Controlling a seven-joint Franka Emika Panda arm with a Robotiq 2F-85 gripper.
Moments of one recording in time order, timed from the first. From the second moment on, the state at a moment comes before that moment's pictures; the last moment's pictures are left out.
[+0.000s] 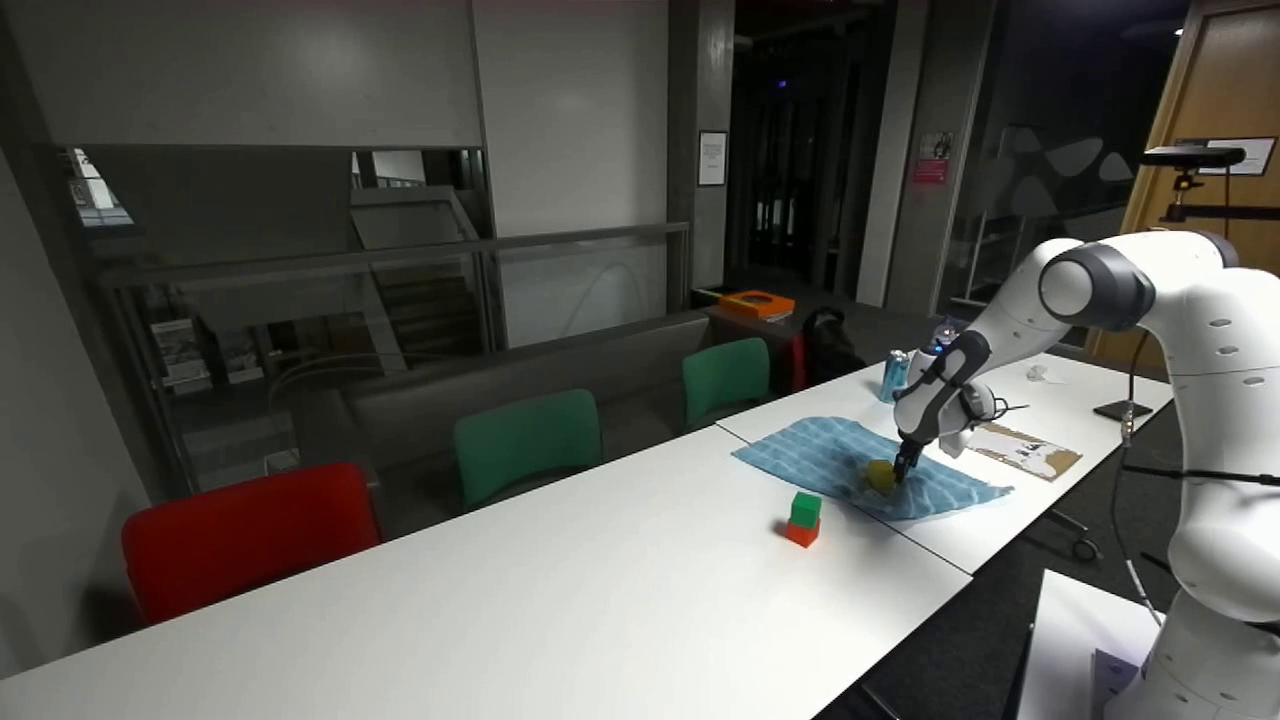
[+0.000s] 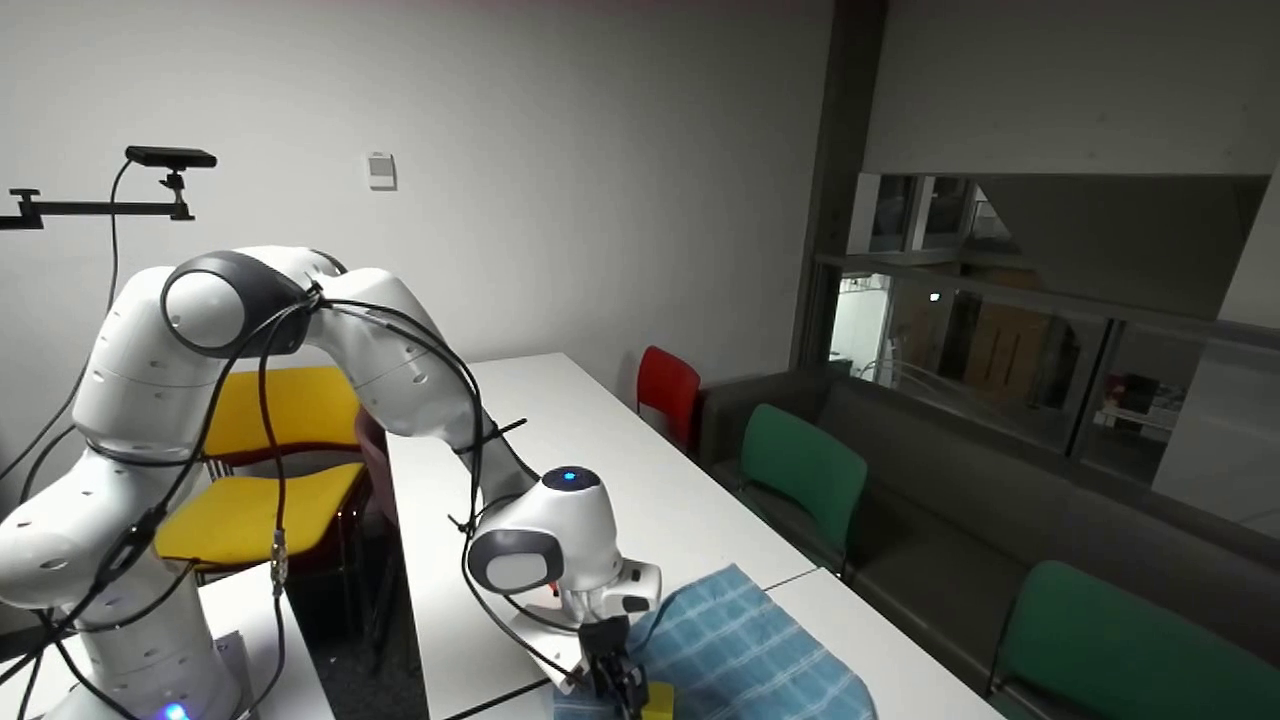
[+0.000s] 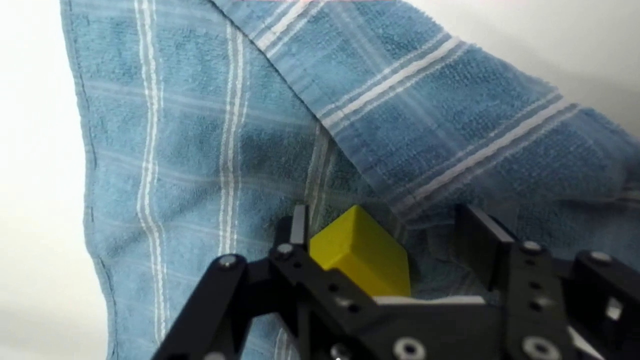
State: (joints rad) arm -0.50 0.47 -0.20 -2.21 -0.05 2.87 -0.57
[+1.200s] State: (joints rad) arm -0.50 0.54 -0.21 -2.12 -0.13 2.75 -0.57
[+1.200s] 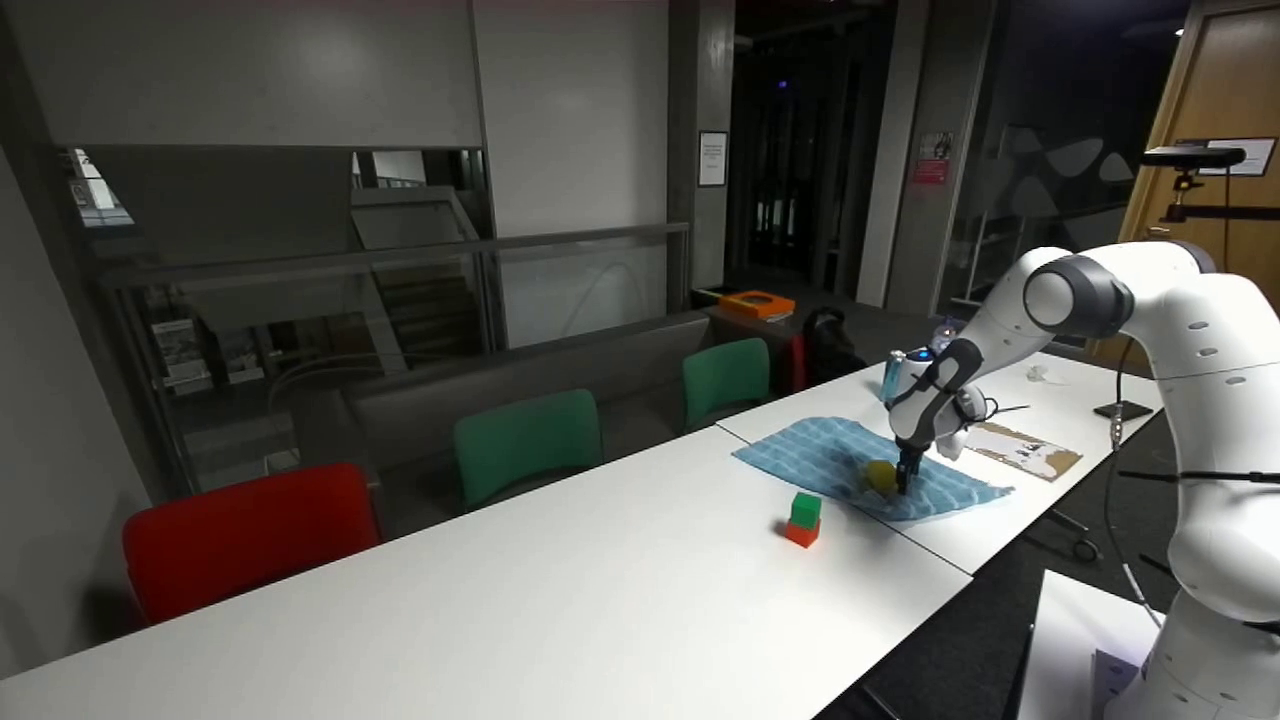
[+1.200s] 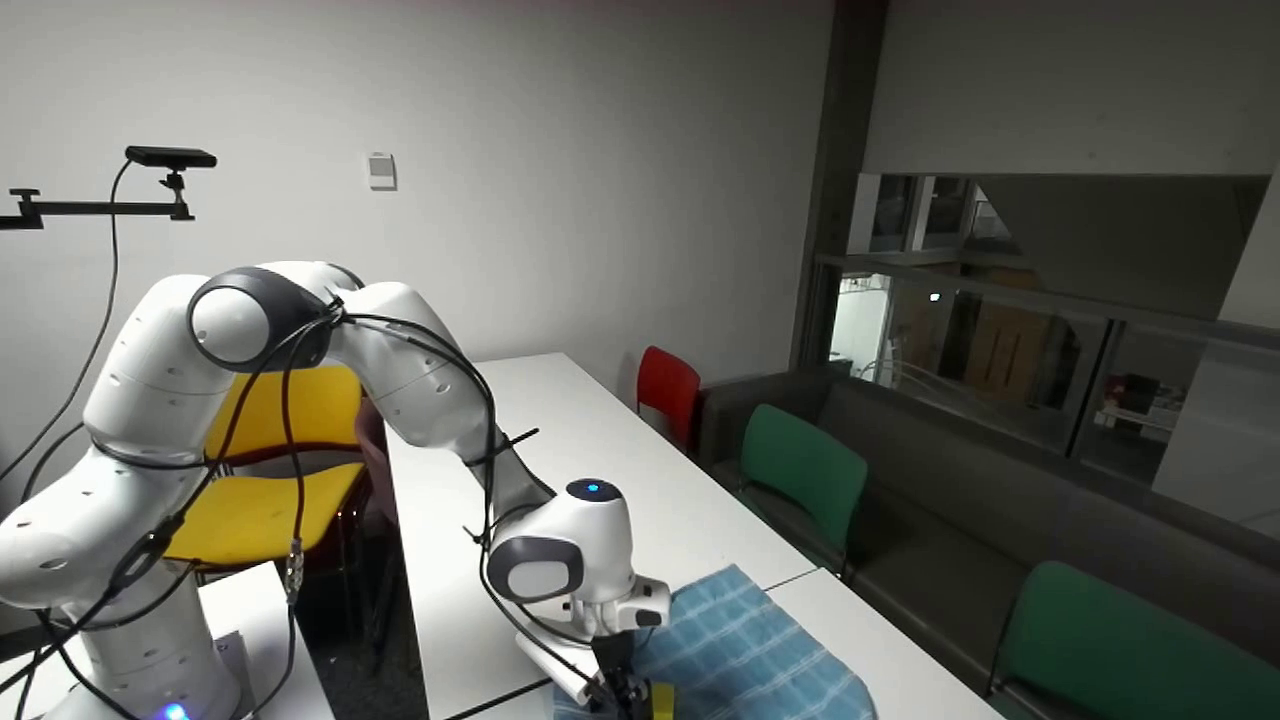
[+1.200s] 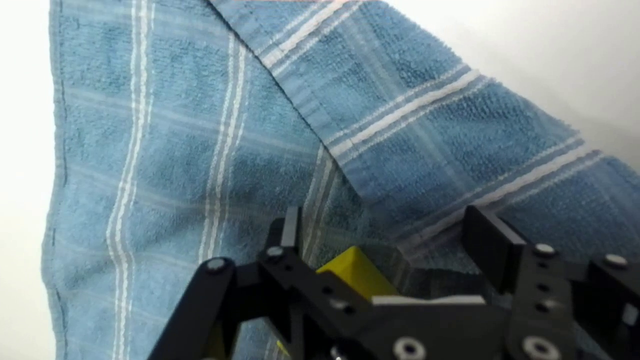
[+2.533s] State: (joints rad) arm -0.67 0.48 -0.05 -2.06 0.13 2.49 -0.99
